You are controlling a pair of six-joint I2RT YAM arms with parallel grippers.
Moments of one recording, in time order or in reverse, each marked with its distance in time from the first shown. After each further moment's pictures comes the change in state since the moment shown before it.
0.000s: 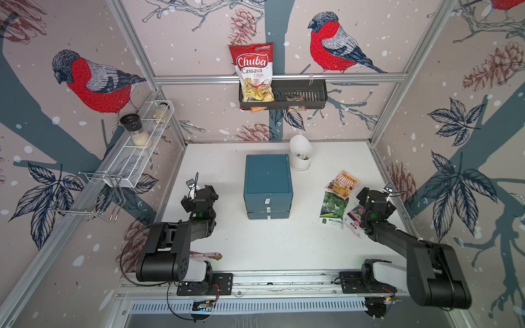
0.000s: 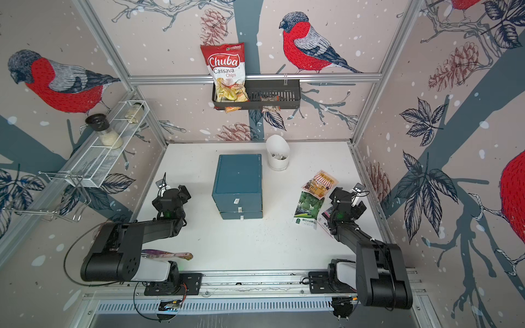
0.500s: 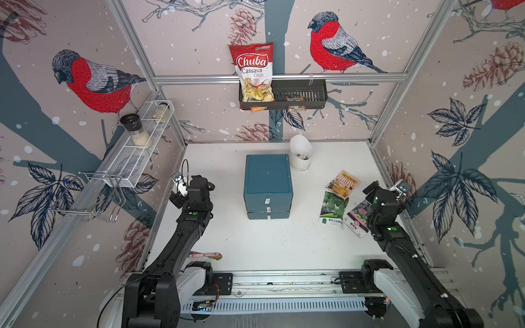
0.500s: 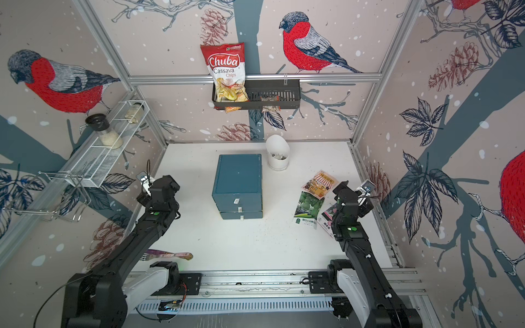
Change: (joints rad) left arm -0.028 -0.376 0.150 -0.573 -0.254 -0.174; right arm 0.048 -0.450 0.121 -0.479 0.066 0.120
